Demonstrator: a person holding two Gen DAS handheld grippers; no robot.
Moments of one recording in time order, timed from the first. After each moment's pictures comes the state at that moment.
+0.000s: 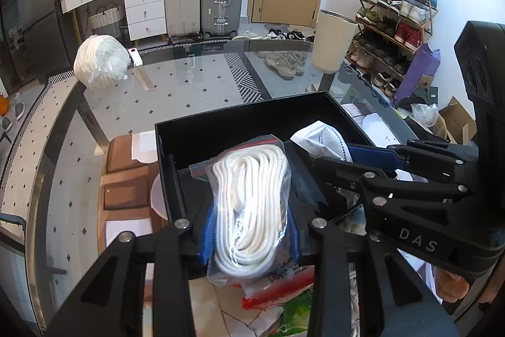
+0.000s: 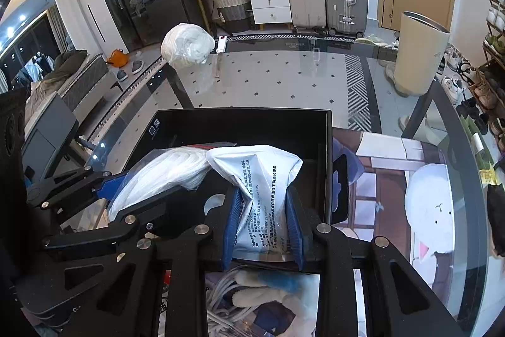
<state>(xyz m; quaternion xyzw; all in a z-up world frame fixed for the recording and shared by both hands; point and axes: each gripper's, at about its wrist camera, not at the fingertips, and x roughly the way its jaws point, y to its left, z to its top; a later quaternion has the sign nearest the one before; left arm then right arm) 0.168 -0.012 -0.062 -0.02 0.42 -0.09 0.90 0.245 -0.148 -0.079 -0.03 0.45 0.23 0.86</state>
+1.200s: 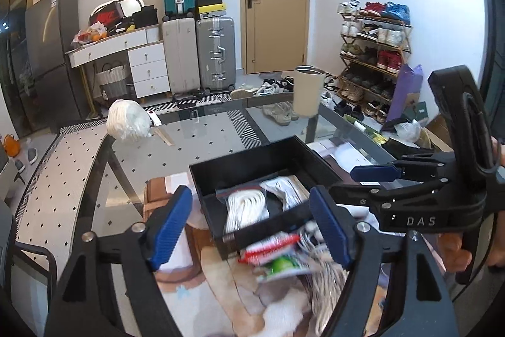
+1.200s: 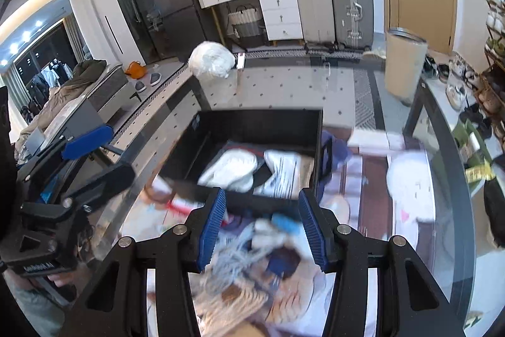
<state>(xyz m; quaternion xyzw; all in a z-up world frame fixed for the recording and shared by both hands) 0.081 0.001 0.004 0.02 0.30 -0.10 0.95 0.179 -0.187 -0.042 -0.01 0.43 0.26 0.86</state>
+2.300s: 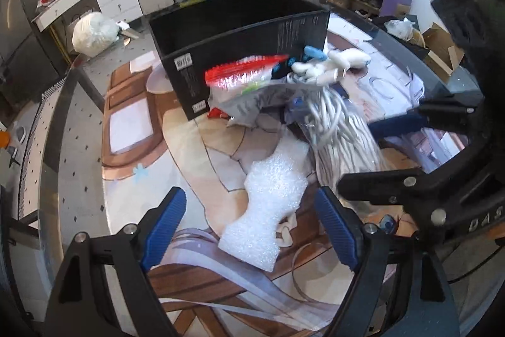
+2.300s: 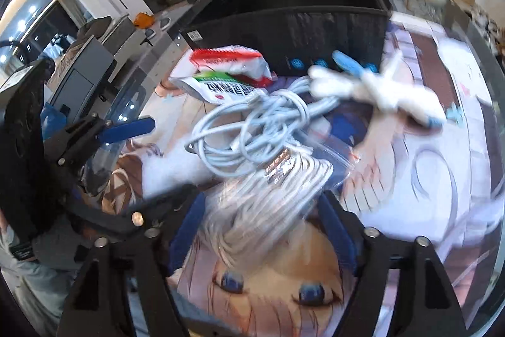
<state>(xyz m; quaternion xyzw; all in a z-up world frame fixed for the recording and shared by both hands) 0.045 -0.018 -0.098 0.08 0.48 -0.12 0.87 0.104 -0.161 -0.117 -0.03 0.54 0.29 0.79</state>
